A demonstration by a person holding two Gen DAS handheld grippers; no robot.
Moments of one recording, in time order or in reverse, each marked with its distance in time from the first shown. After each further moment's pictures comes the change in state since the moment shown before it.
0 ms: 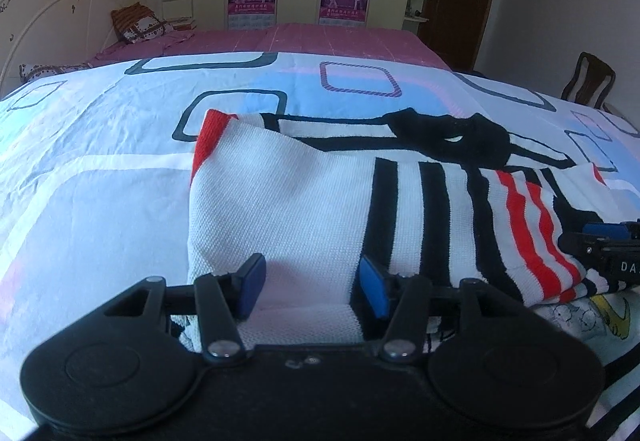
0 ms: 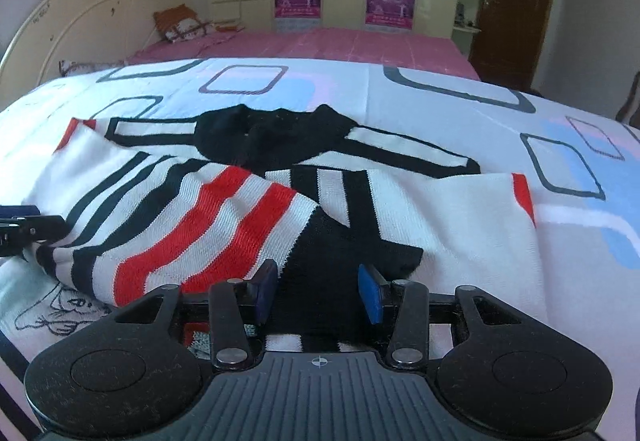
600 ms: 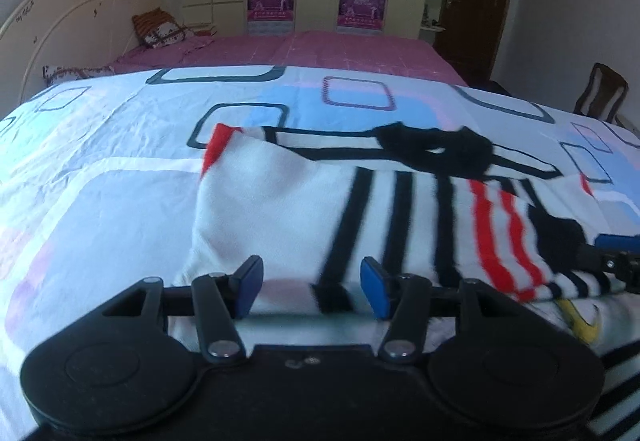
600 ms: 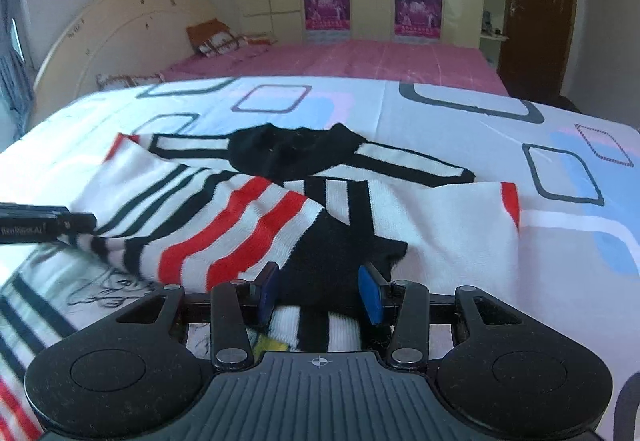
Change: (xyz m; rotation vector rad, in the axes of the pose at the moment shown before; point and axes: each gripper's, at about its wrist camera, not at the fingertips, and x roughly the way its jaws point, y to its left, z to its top) left arm -0.046 -0.031 -0.006 -0.029 -0.017 0.054; right arm -0.054 -0.024 -0.008 0.007 -0.045 0.139
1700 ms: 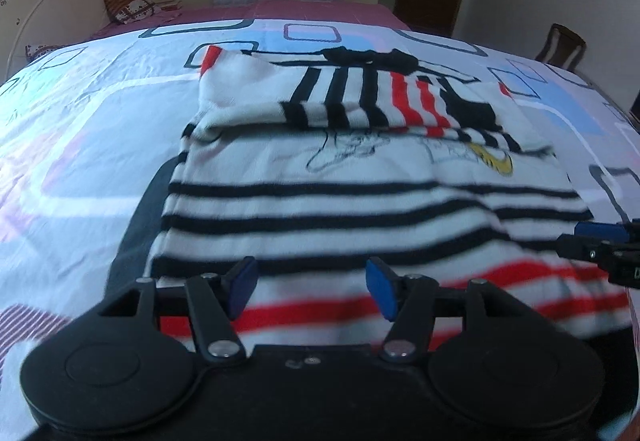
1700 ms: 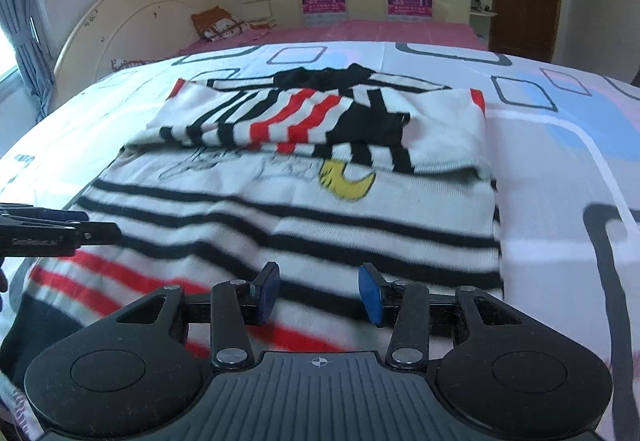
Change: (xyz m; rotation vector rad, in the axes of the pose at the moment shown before) left arm -0.106 0.011 -0.104 0.066 0.096 -0.104; right arm -0.117 0.065 -0.112 0.045 0.056 -0.034
